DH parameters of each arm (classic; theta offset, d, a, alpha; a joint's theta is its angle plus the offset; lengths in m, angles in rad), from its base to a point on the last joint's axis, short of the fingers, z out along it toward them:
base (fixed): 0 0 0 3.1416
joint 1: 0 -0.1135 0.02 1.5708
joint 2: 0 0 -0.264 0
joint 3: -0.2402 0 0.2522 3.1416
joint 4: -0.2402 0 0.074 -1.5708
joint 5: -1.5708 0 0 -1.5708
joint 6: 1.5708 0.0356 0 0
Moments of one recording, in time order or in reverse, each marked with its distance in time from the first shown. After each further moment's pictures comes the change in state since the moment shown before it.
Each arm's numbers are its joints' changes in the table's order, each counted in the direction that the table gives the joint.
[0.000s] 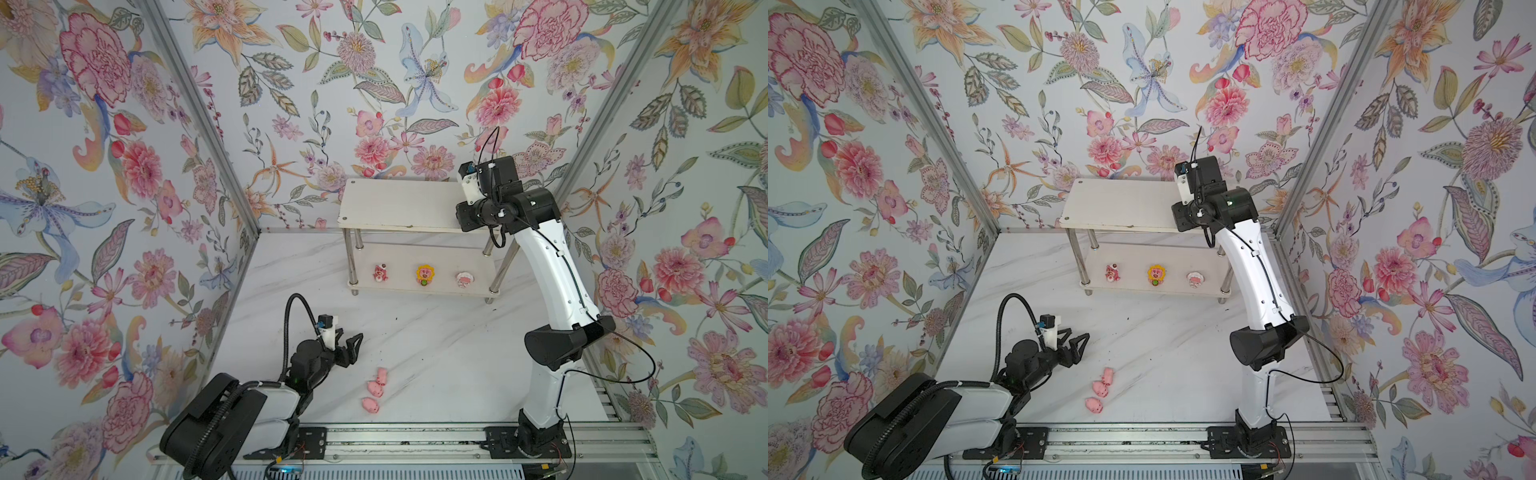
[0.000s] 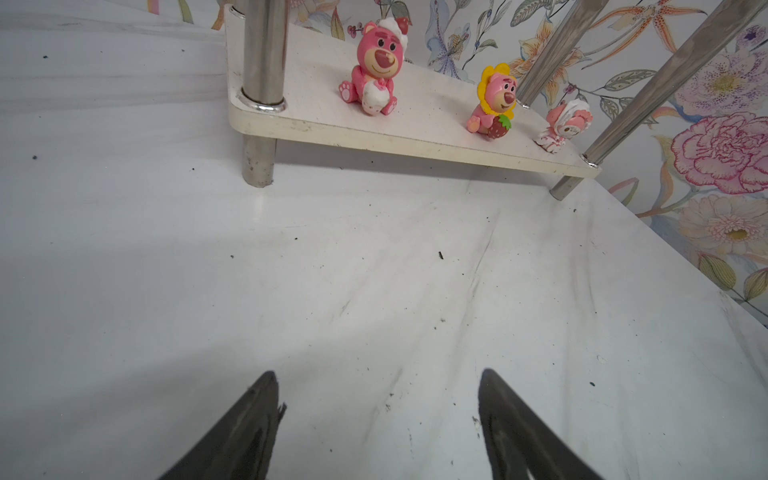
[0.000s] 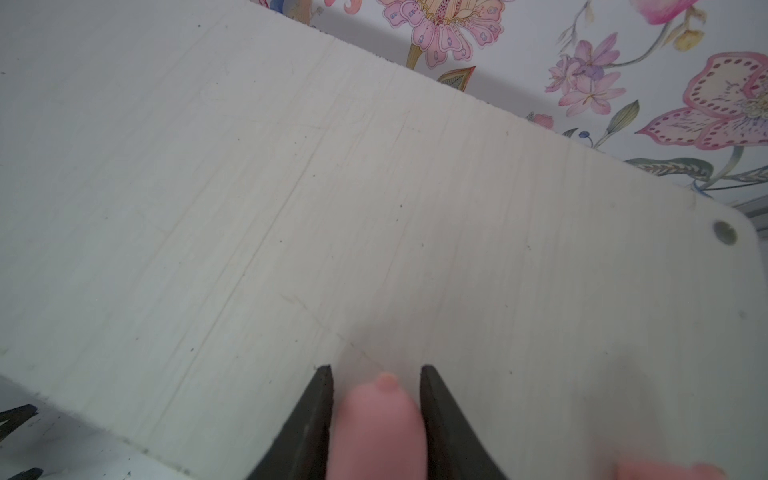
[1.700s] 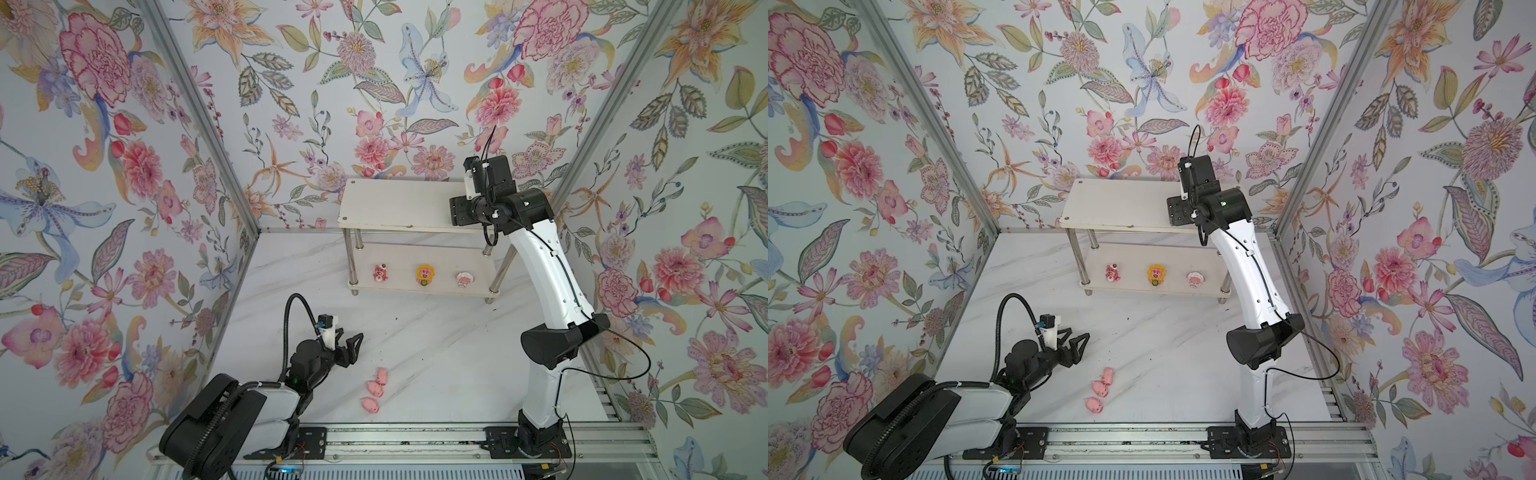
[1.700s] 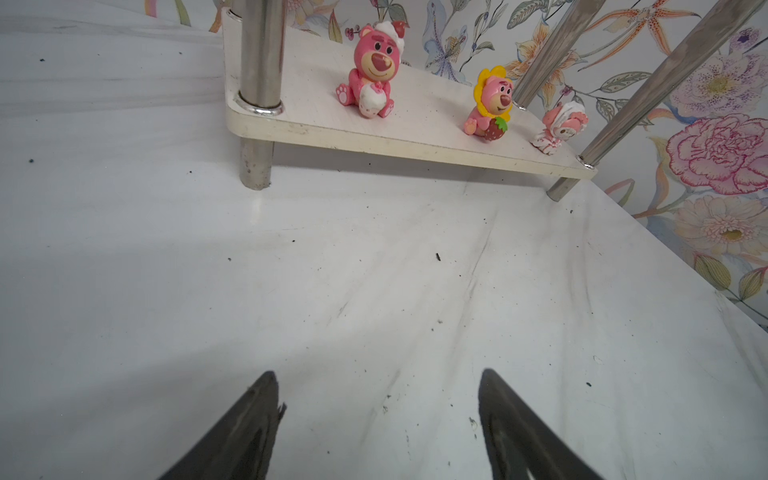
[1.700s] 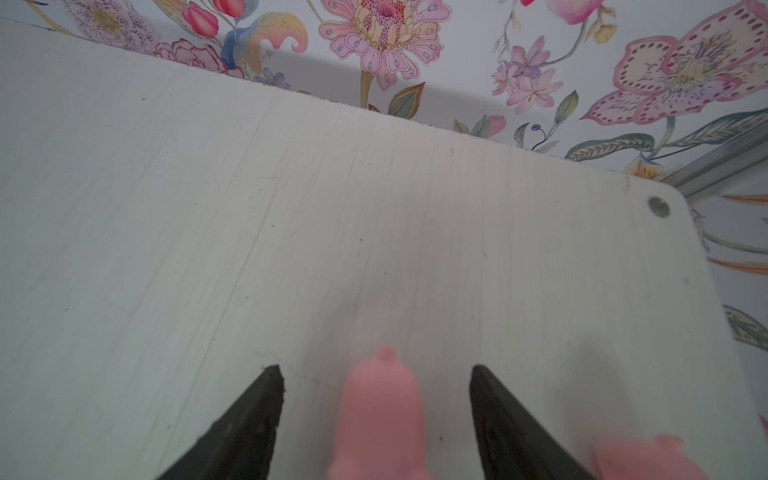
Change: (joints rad) left arm 0.000 -0.003 0.000 0.003 -0.008 -0.001; right arm -0.046 -0.008 -0.005 0.044 -0.149 0.125
